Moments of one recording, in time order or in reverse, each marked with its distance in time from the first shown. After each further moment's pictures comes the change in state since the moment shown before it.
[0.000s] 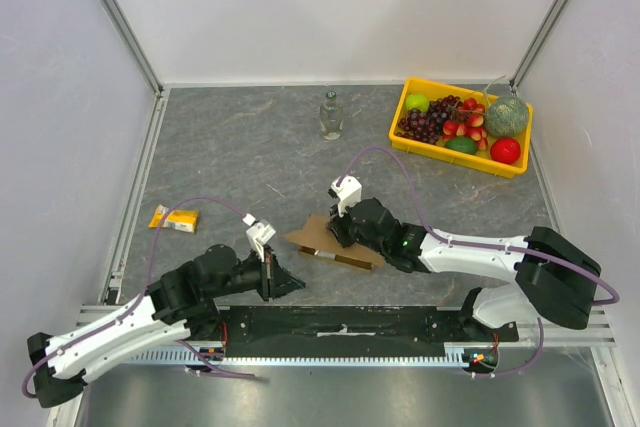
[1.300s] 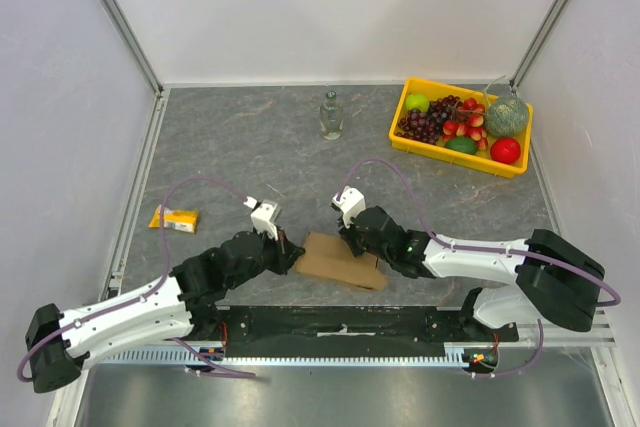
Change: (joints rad) left arm 0.000 0.296 0.116 0.147 -0.414 0.091; right arm 0.000 -0.023 -0.075 -0.059 0.019 -0.113
